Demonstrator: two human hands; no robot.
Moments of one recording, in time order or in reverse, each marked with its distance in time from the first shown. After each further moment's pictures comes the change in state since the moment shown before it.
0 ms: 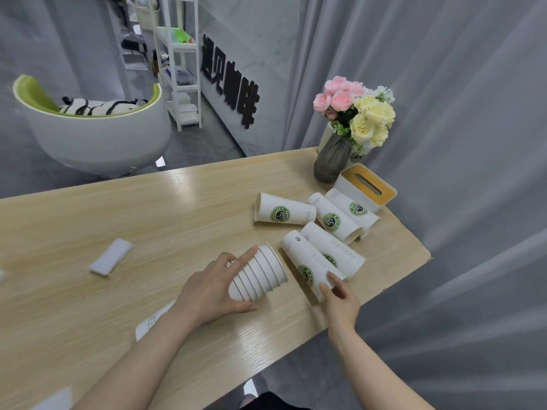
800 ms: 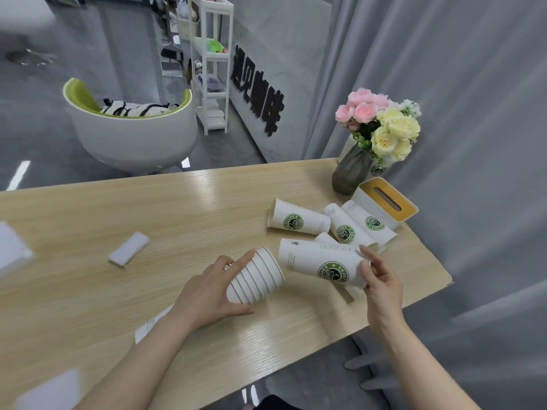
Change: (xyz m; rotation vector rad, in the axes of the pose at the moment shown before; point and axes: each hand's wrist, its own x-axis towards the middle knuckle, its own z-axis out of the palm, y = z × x) left_hand -0.012 -0.004 0.001 -0.029 0.065 -0.111; right_hand 0.031 -0.073 -0.026 0.268 -0.324 -0.239
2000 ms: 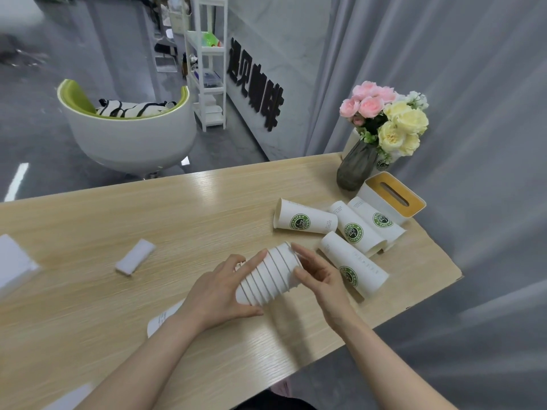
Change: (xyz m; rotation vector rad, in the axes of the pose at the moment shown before) left_hand 0.015 -0.010 -0.009 0.048 -0.028 0.109; right_hand -0.028 0.018 0.085 -0.113 -0.514 0.040
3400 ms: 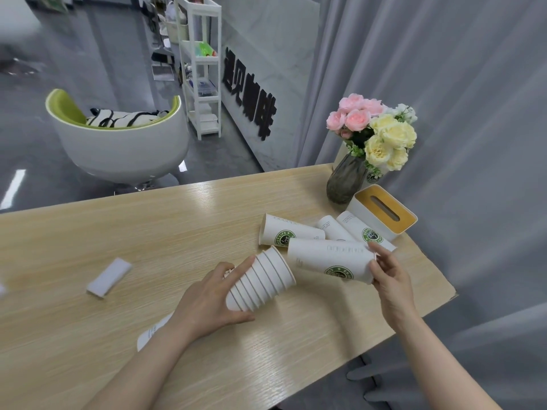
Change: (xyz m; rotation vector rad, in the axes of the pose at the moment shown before) left_hand 0.038 0.009 0.005 -0.037 0.031 -0.071; right_hand 0.034 -0.025 -0.140 -0.049 0.453 0.038
